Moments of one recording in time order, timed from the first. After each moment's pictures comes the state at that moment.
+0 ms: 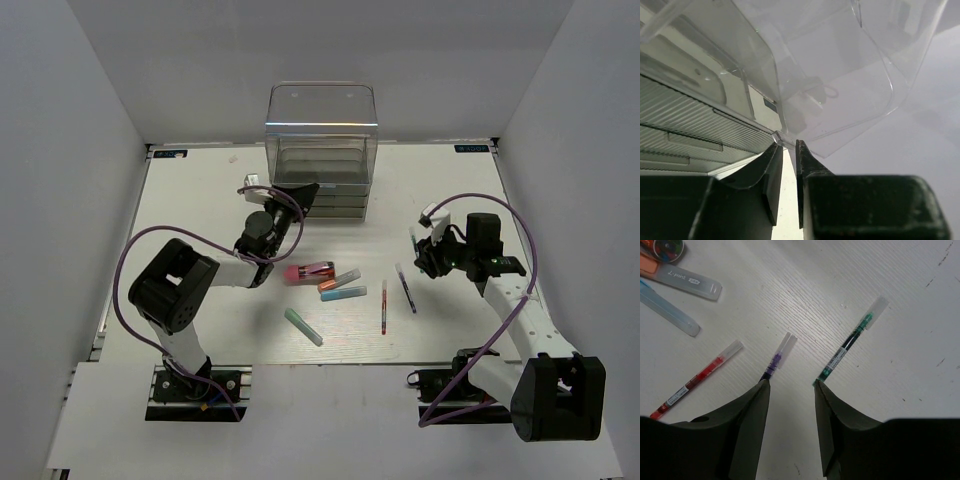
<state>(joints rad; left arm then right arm) -0.57 1.75 0.72 1.20 -0.18 -1.11 0.07 1.05 0.66 -0.38 -0.54 -0.52</state>
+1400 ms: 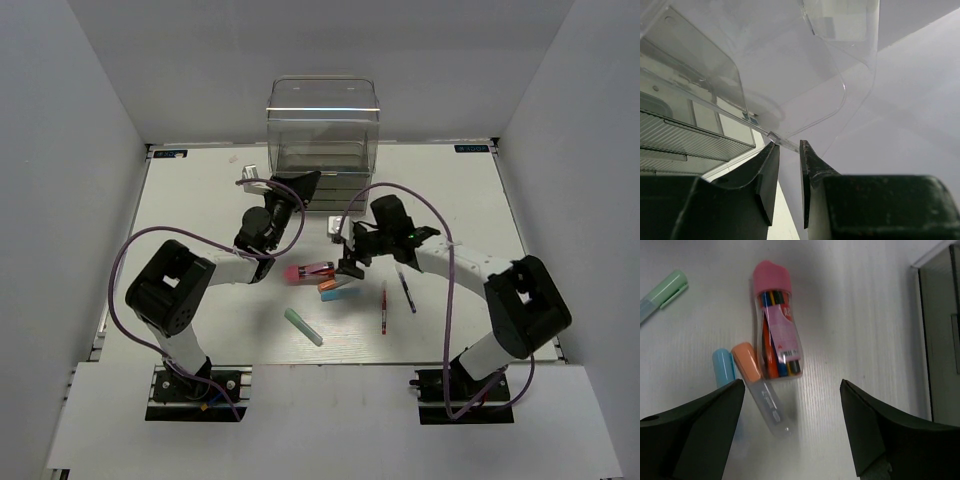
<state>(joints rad) -0.57 1.73 0.77 1.25 -0.16 -1.06 0.58 1.51 0.90 -0.13 -0.68 -0.75</state>
